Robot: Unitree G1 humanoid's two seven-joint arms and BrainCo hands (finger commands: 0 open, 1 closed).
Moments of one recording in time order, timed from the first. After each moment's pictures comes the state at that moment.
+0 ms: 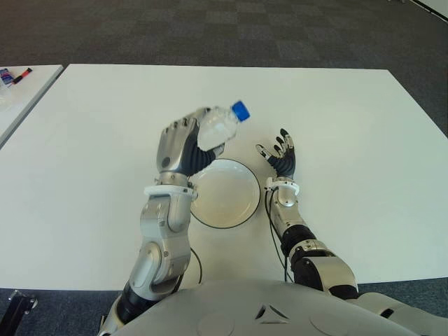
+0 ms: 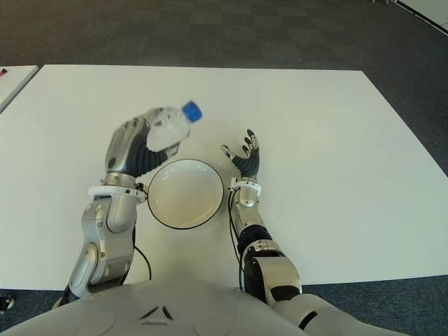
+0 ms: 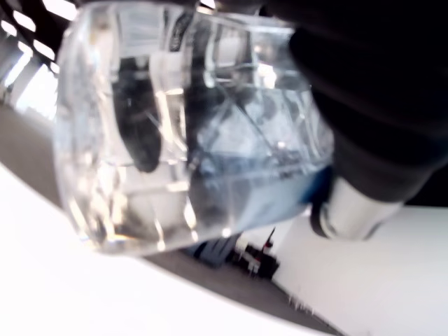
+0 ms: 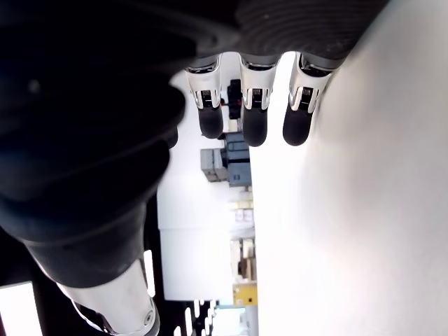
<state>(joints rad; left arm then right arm) 0.16 0.08 -0.47 -0.61 1.09 0.49 -0.11 -0.35 0.09 -0.09 0.96 -0.07 -0.61 -0.32</state>
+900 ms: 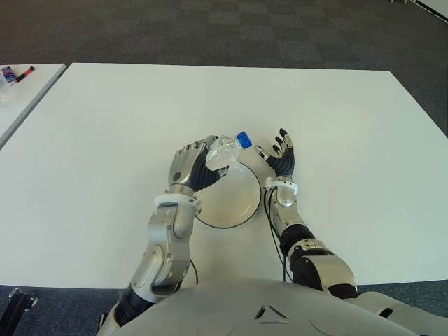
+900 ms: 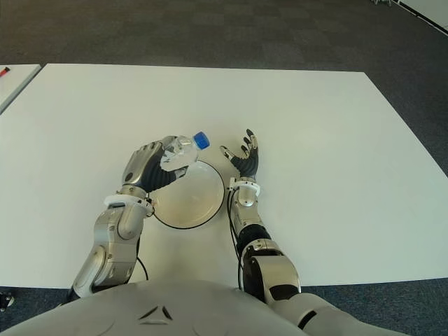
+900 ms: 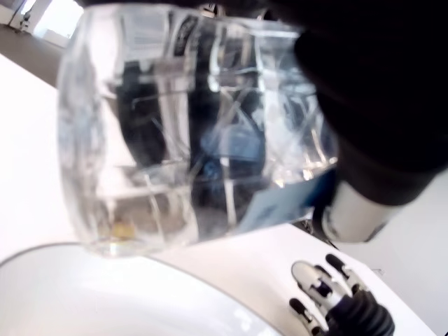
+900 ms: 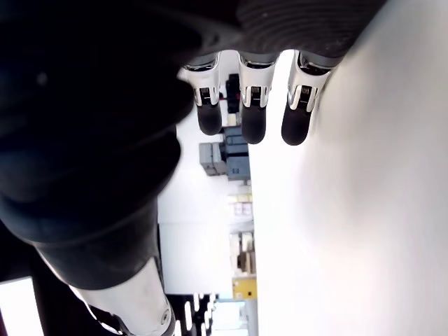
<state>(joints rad) 0.18 0.10 -0.49 -0.47 1.02 0.46 -0.11 -0.35 0.09 -0.09 0.98 -0.07 -0.61 -0.30</state>
